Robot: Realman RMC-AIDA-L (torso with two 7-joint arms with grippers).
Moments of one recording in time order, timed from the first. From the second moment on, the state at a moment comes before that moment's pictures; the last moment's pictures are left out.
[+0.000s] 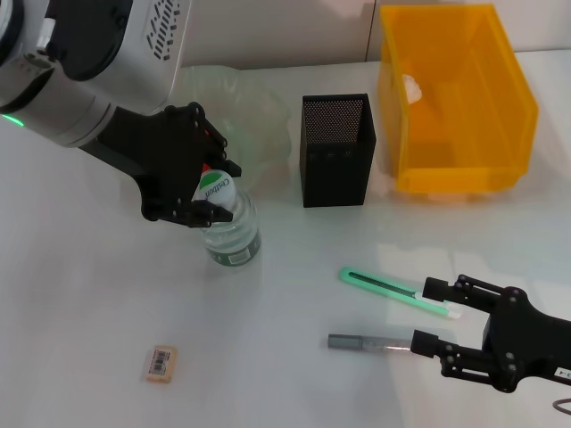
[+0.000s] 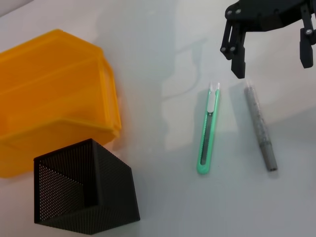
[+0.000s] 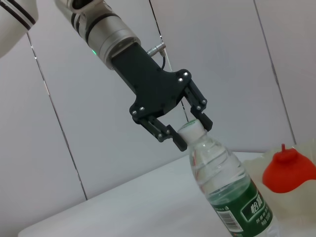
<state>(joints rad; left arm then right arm) -0.79 -2.07 1.29 1.50 2.42 1.79 -1.69 0.21 2.08 -0.62 -0.45 -1.88 -1.79 0.99</state>
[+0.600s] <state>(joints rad) -0.85 -2.07 1.25 1.49 2.48 1.86 -1.75 0.21 2.08 -0.63 -0.44 -1.88 -1.78 0.99</state>
